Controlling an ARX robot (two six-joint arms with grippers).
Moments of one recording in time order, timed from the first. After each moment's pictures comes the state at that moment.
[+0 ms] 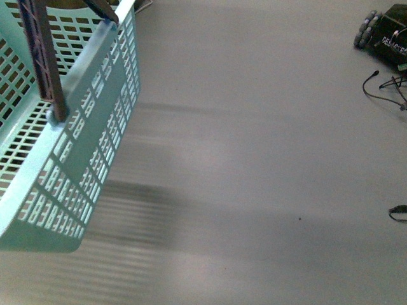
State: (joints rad) left arm -0.04 1.39 0.83 0.19 0.00 -1.48; right arm 0.00 0.00 0.02 0.00 0.00 0.00
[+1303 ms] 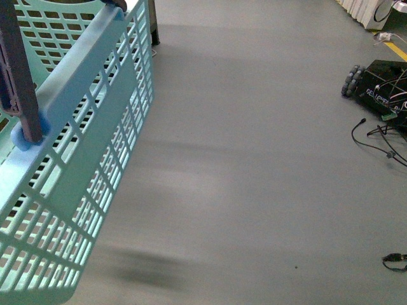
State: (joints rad) left arm -0.12 1.11 0.82 0.03 -0.03 -1.51; right arm 0.00 0.00 0.02 0.00 0.00 0.00
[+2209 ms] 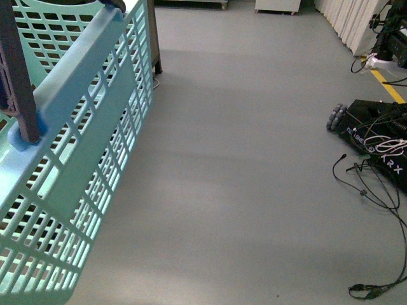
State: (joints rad) left arm -0.12 1.11 0.82 0.03 -0.03 -1.51; right arm 0.00 0.00 0.02 0.00 0.00 0.00
